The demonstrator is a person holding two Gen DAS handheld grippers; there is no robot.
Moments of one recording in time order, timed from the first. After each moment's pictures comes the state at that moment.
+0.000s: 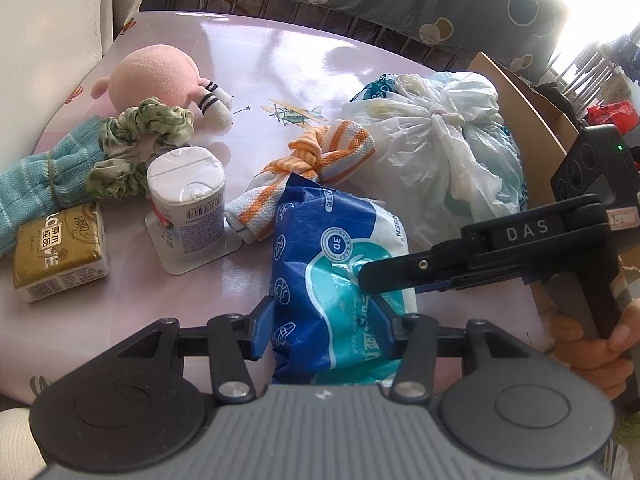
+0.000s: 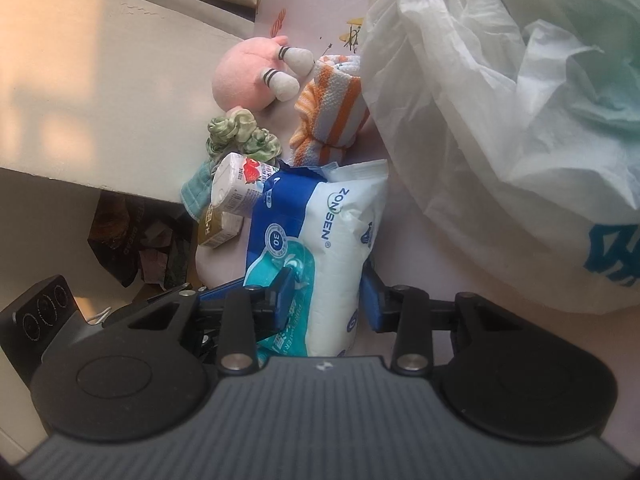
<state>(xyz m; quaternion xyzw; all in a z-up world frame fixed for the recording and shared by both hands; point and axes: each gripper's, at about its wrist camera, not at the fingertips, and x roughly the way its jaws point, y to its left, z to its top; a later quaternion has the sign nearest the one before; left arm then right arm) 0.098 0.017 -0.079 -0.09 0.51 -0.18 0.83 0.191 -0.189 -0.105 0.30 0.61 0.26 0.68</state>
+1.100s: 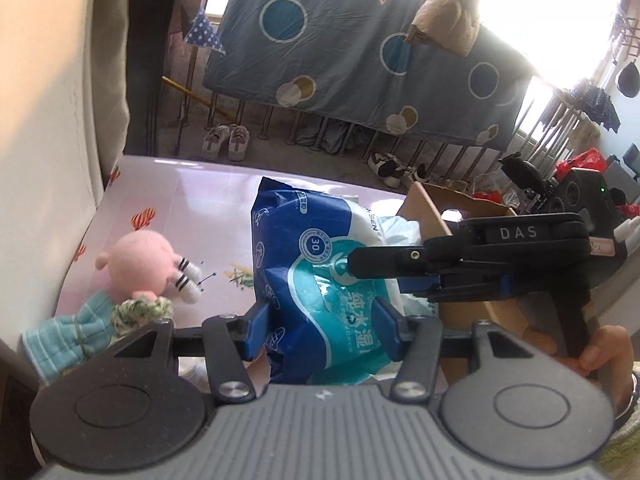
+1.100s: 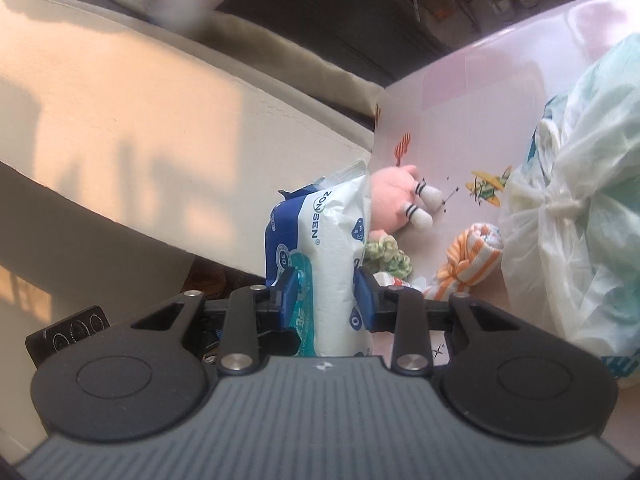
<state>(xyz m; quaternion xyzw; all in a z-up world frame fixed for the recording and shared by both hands) 0.113 -0.016 0.074 -0.08 0.39 -0.19 0.90 0.229 -0.220 0.032 0.36 0.47 0.33 0.73</state>
